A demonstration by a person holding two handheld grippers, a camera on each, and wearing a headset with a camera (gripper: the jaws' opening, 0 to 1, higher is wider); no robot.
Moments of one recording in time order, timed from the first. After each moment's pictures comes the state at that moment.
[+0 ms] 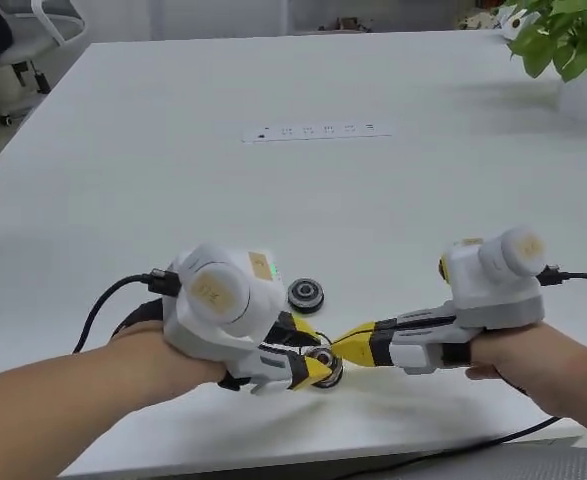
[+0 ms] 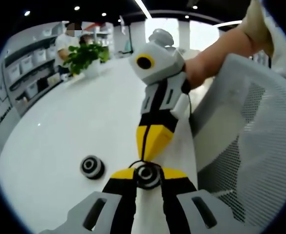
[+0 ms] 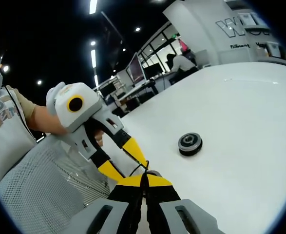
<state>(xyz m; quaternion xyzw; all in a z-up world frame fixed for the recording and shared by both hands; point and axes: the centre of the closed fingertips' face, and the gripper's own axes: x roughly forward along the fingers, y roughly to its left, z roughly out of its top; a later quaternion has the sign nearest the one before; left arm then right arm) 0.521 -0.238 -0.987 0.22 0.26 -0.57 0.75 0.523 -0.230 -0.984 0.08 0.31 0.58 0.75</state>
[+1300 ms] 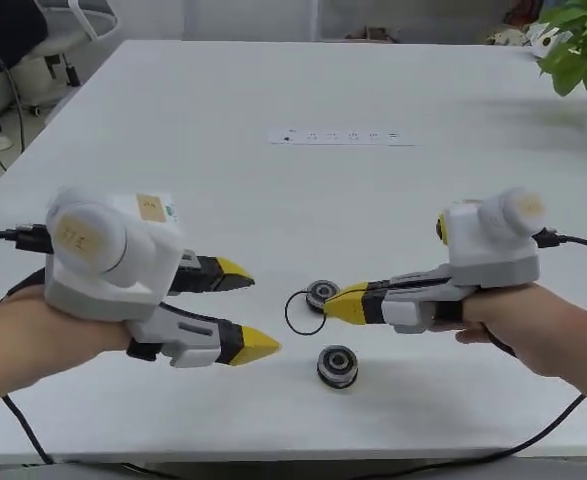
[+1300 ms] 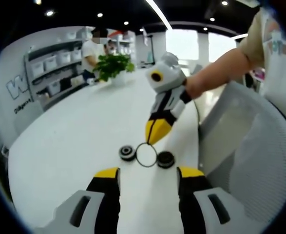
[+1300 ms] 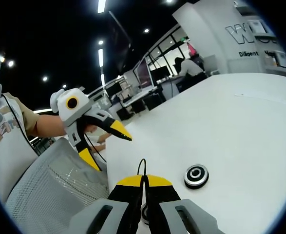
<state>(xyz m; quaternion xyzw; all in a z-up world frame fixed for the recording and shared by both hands) 0.525 -0.156 -0.928 0.18 0.23 -0.50 0.82 0.545 -0.199 -0.948 0.07 0.29 0.61 0.74</state>
